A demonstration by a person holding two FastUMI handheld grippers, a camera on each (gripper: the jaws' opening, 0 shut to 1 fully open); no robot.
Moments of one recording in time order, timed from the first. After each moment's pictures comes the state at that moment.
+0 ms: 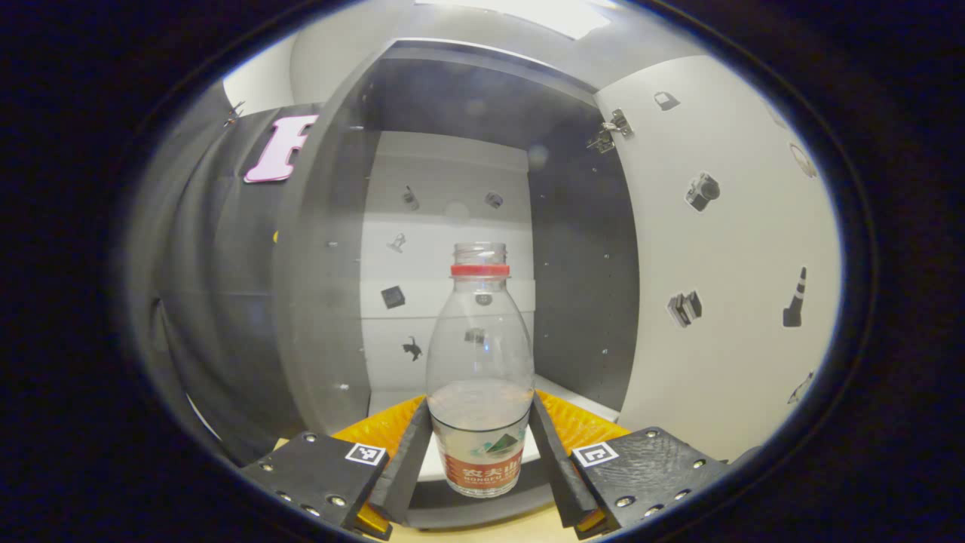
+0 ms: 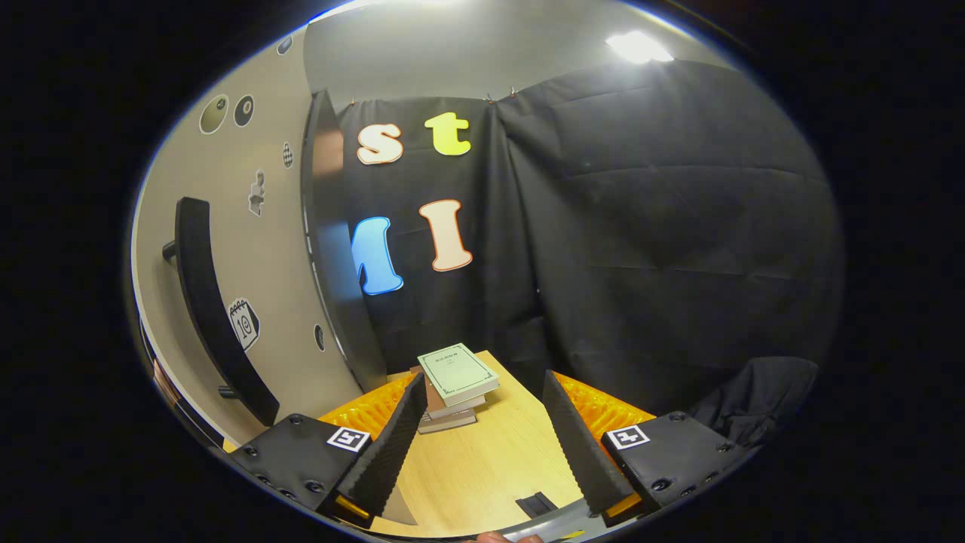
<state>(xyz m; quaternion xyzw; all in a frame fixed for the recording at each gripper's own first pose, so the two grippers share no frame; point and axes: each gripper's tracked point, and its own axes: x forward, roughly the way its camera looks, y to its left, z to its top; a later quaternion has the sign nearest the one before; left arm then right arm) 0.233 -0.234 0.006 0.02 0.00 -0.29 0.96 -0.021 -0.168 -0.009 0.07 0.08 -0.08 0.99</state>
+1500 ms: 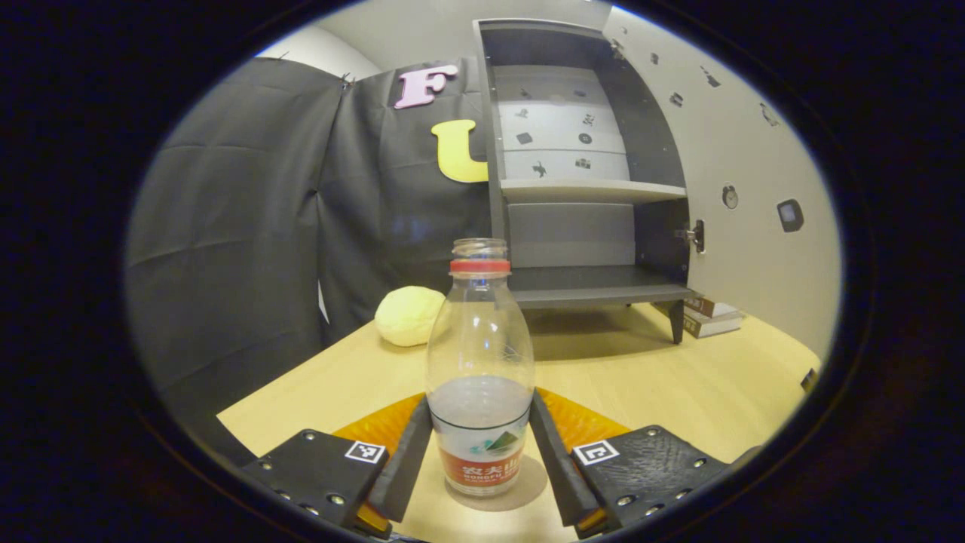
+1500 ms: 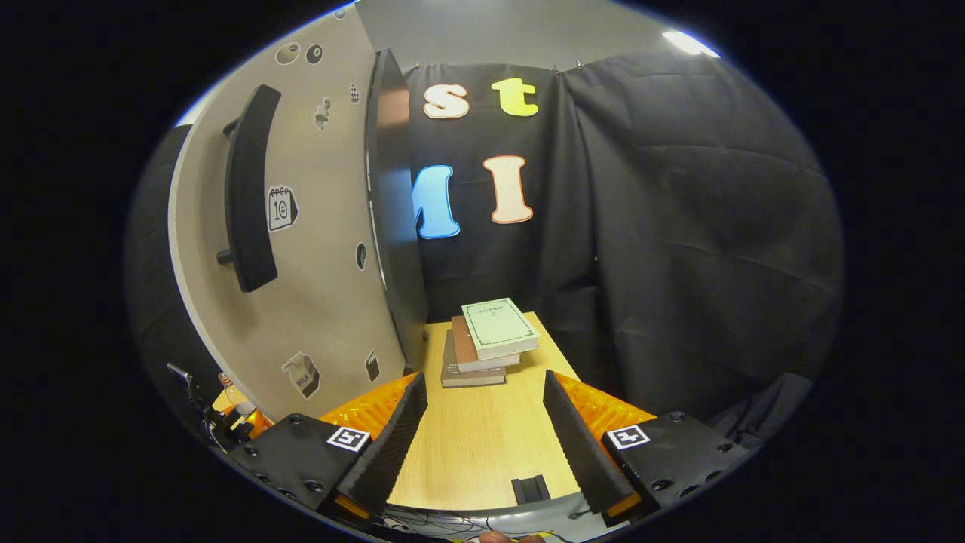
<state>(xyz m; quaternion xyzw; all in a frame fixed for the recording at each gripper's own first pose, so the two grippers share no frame) 0.049 -0.088 -0.340 0.04 0.10 -0.05 0.99 -0.034 -0.144 -0.084 0.02 0.15 0.03 0.99</state>
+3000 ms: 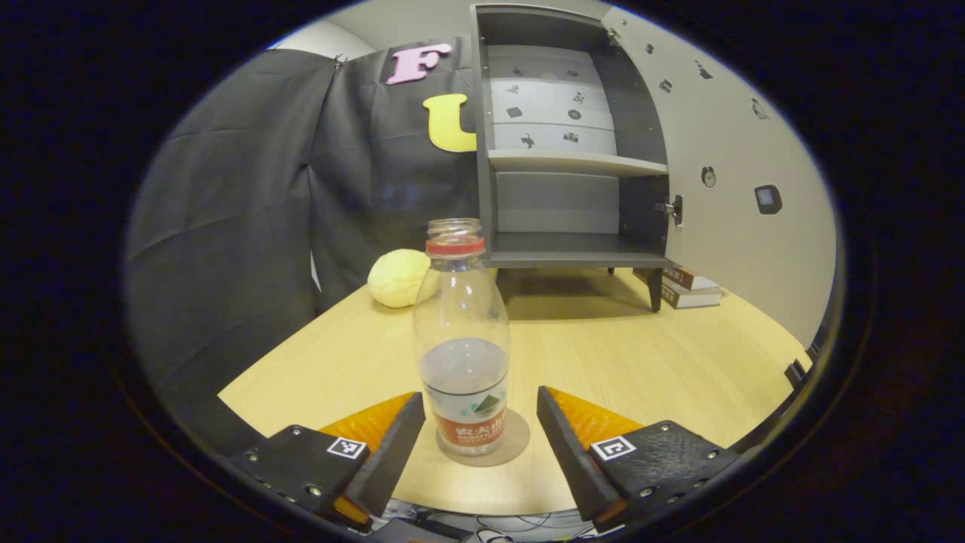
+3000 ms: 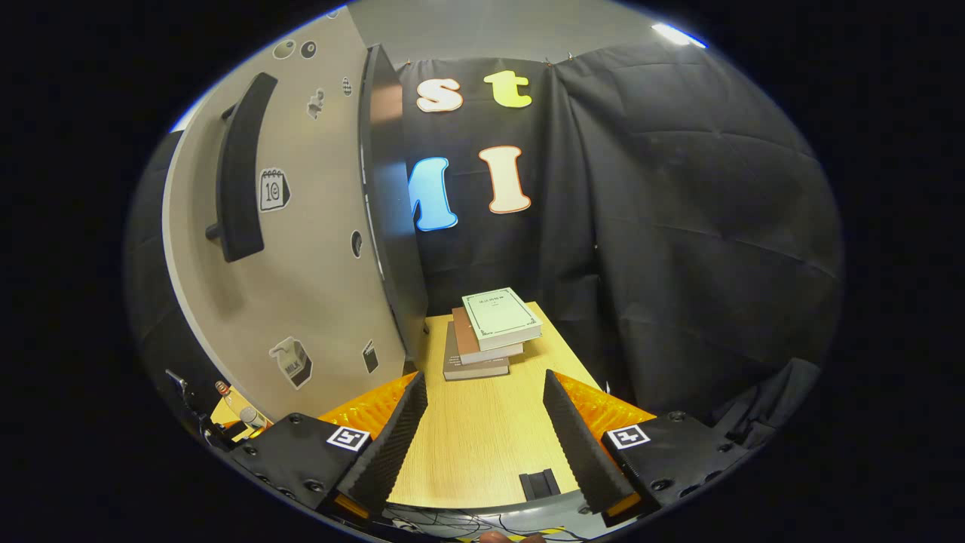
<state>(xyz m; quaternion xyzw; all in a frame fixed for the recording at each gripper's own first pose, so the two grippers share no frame) -0.011 -0.090 -0.350 0.05 0.19 -0.06 0.98 -0.027 -0.154 -0.099 0.04 0.15 0.02 0.99</state>
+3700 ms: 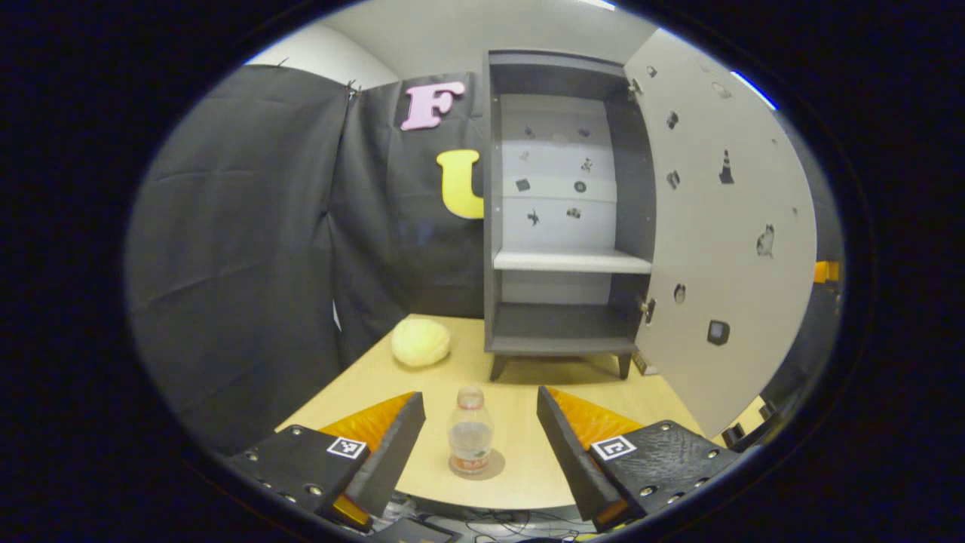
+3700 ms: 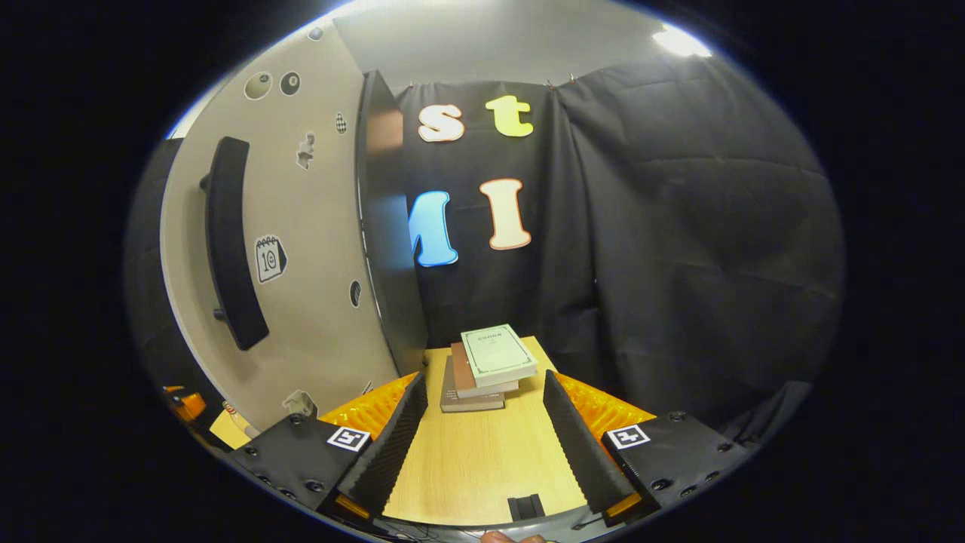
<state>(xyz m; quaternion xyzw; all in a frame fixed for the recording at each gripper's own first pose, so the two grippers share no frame) -0.046 -0.101 -0.112 0.03 0.12 -0.05 0.99 -0.015 -0.167 -0.027 0.02 0.09 0.03 1.00</state>
